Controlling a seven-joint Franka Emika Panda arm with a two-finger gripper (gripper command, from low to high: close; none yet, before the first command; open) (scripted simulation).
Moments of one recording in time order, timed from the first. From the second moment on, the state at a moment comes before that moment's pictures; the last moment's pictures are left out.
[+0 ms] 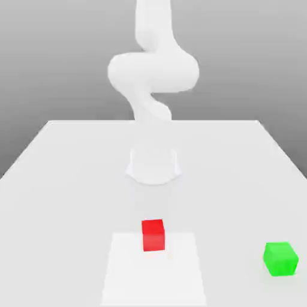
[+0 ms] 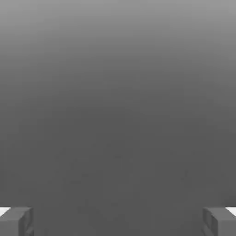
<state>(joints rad) 0.00 -0.74 0.00 -2.36 0.00 2.35 0.79</state>
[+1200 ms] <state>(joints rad) 0.01 0.02 -0.01 -2.91 0.00 2.93 0.68</state>
